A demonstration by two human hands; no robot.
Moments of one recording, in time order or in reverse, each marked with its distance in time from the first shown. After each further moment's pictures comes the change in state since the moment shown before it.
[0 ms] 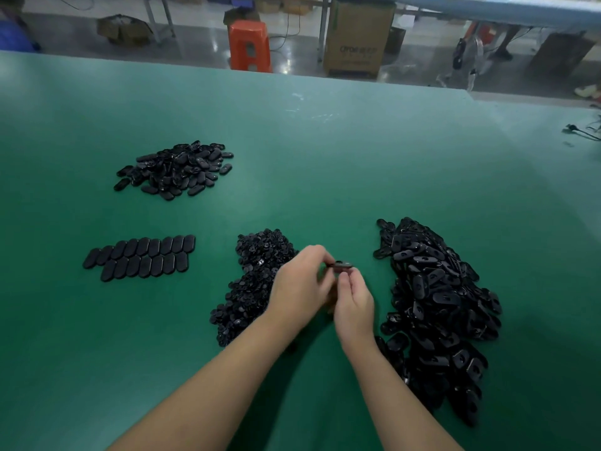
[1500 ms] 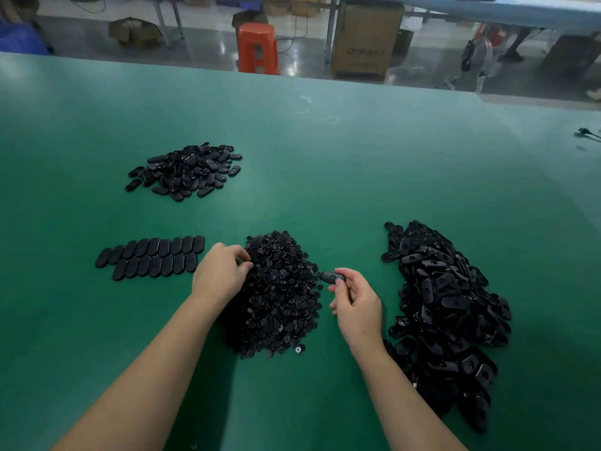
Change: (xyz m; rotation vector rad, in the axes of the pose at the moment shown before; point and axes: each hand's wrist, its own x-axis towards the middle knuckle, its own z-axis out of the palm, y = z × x) left_hand 0.014 -0.107 -0.083 0.372 -0.141 -0.511; right_hand -0.006 -0.016 0.007 -0.306 0.057 -0.120
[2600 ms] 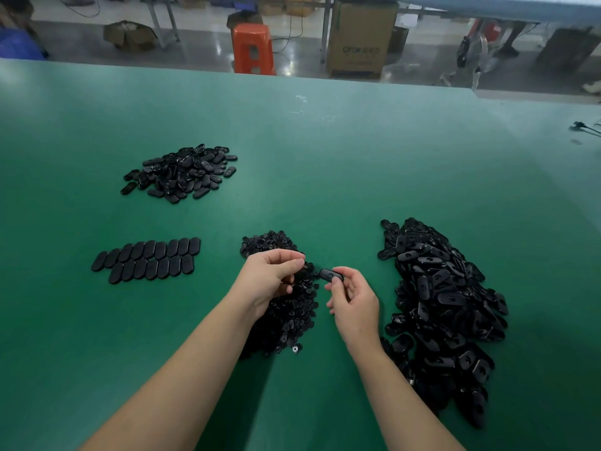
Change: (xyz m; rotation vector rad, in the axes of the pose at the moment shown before) left_hand -0.030 0.069 0.024 -1.226 -0.389 -0.196; right_hand -0.001 -0.003 -0.002 0.050 0.017 0.011
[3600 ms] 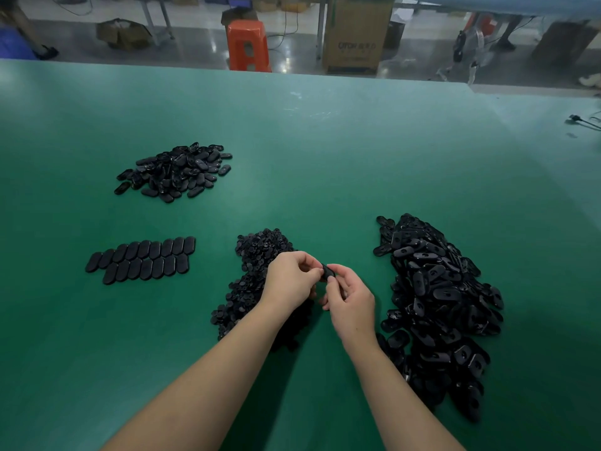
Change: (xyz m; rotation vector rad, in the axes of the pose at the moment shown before) left_hand 0.006 -0.017 0.042 0.588 0.114 0.196; right_hand 0.000 0.002 0.001 0.026 -0.015 -0.015
